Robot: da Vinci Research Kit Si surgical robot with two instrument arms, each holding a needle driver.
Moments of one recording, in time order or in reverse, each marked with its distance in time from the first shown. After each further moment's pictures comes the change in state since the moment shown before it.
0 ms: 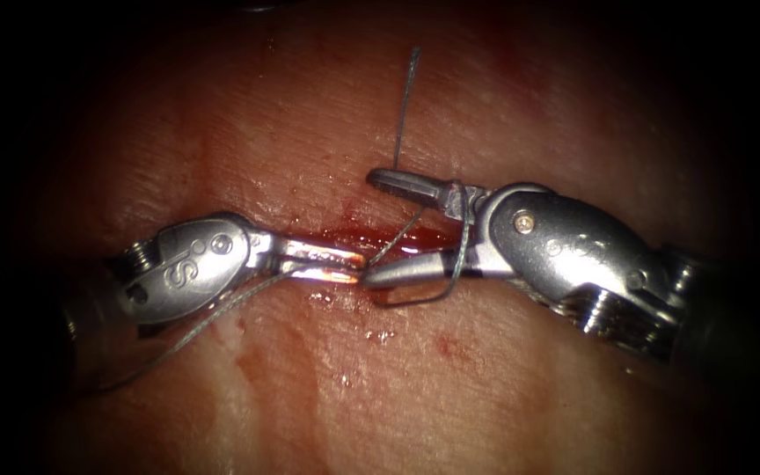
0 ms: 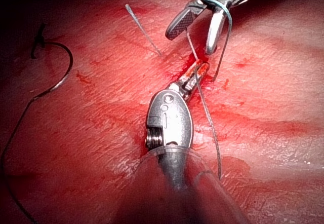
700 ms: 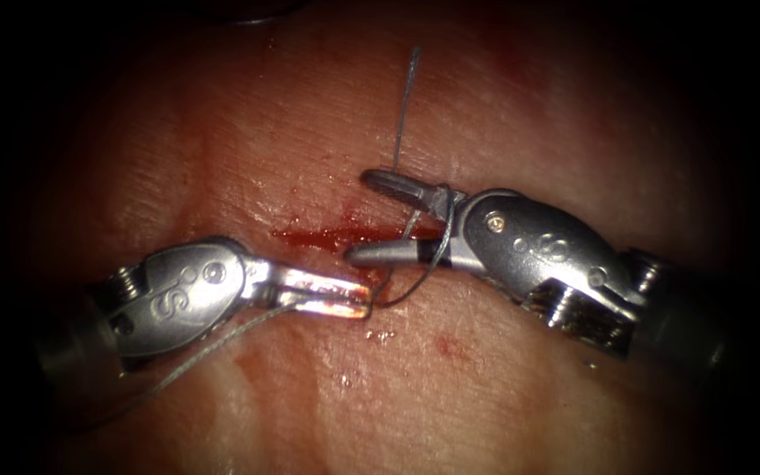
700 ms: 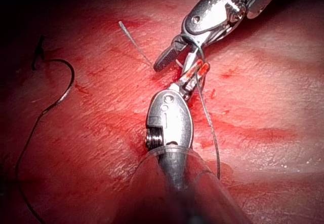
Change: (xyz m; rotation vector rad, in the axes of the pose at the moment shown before) right arm -0.004 0.000 0.002 -0.102 -0.085 0.033; left arm 0.004 0.001 0.000 -0.033 0.010 -0.002
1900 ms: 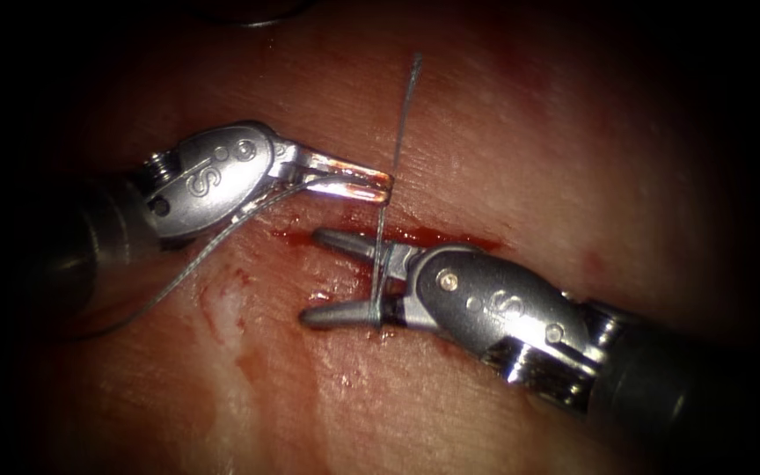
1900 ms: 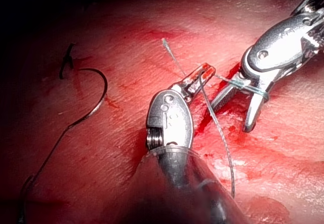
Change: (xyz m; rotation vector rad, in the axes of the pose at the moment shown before) right arm 0.001 -0.005 0.001 0.146 -0.009 -0.015; left arm -0.004 -0.008 0.000 0.012 0.016 0.006
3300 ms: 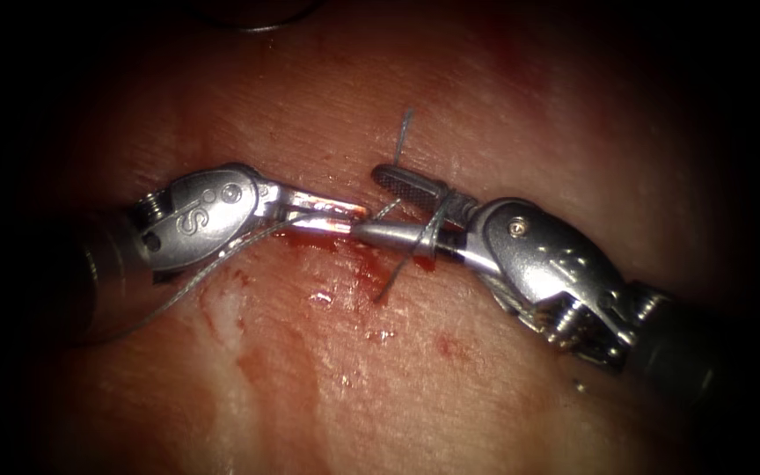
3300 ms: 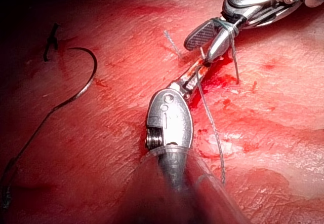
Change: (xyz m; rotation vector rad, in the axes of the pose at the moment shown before) right arm -0.001 0.005 -0.004 -0.274 0.264 0.214; left arm -0.003 0.003 -0.001 -0.003 -0.010 0.038
